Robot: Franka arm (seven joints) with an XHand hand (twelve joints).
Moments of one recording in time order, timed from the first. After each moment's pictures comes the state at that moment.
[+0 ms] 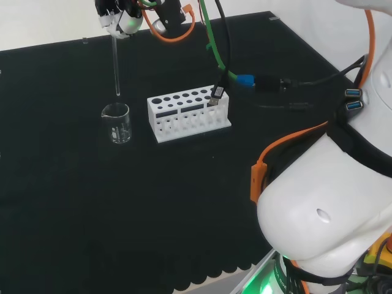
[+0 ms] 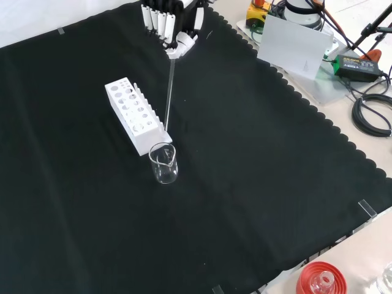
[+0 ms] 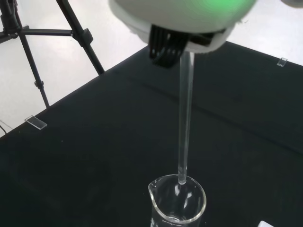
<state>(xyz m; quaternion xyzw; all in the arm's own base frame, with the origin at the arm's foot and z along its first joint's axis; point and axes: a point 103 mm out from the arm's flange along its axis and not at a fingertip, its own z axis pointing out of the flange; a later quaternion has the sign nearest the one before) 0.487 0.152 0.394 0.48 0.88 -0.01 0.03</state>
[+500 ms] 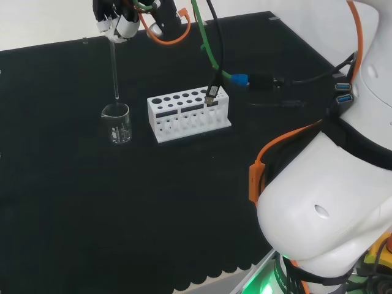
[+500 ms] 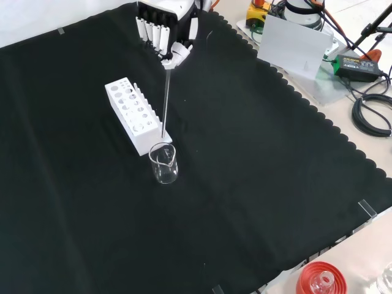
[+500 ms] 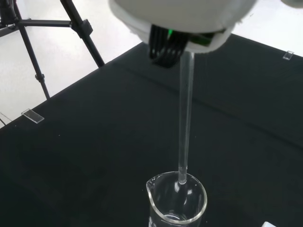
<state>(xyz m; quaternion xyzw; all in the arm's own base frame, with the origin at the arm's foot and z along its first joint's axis) 0.503 0.156 0.379 0.48 0.88 -0.02 0.02</state>
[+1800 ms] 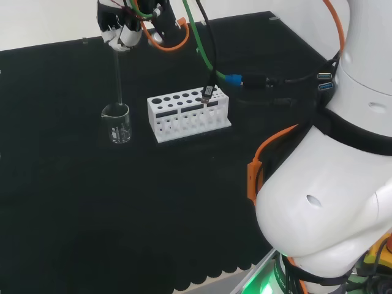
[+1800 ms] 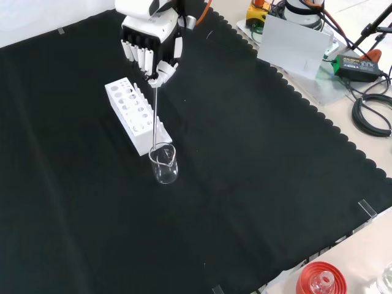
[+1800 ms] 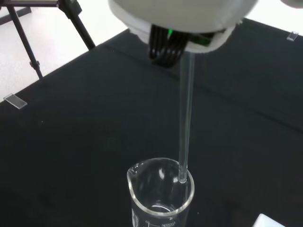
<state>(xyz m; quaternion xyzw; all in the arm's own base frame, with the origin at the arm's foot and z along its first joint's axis) 0.536 0.147 0.339 0.47 0.88 -0.03 0.01</state>
